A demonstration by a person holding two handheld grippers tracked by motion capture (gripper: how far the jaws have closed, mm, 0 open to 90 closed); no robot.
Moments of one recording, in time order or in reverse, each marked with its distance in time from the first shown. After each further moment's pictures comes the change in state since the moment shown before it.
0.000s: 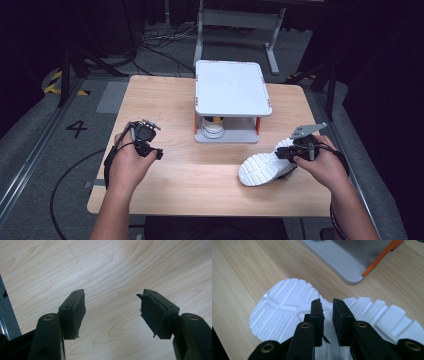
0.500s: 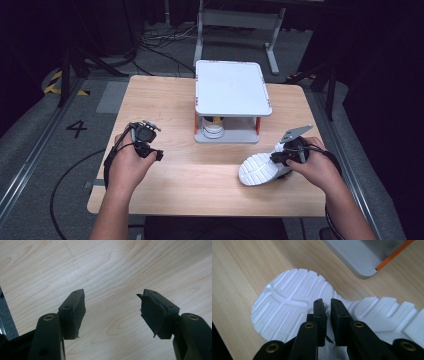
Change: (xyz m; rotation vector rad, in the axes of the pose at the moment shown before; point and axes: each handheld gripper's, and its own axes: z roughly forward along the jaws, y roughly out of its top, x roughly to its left) left arm -0.001 -0.001 0.002 0.008 -0.016 0.015; right arm 0.011 0.008 0.019 0.100 0.009 -0.048
